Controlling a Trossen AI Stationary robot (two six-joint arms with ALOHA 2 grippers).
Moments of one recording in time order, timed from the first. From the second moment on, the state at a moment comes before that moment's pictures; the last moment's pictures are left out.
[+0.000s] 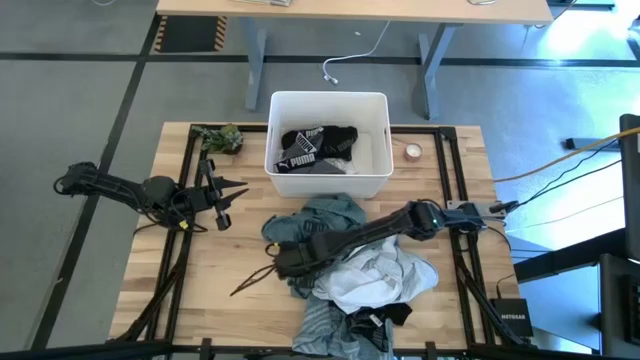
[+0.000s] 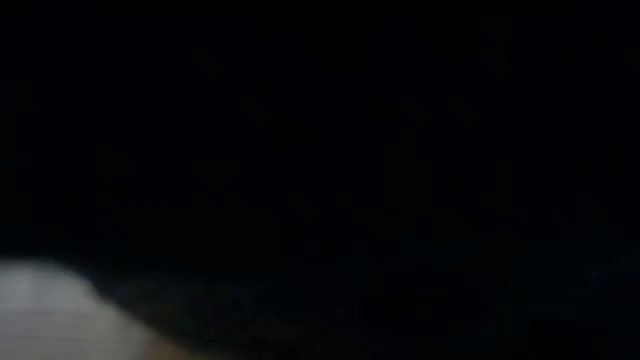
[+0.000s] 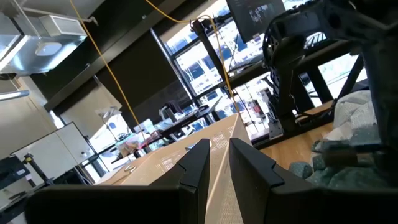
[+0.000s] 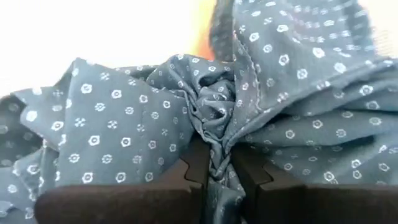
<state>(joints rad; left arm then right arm) -0.25 0.43 0.26 0.38 -0.48 0.64 0.31 2.45 2.32 -1.25 0.28 0.42</state>
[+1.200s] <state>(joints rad) -0.25 0.43 0.26 0.38 -0.48 0.65 0.27 1.94 2.33 -0.72 1.14 -0.02</state>
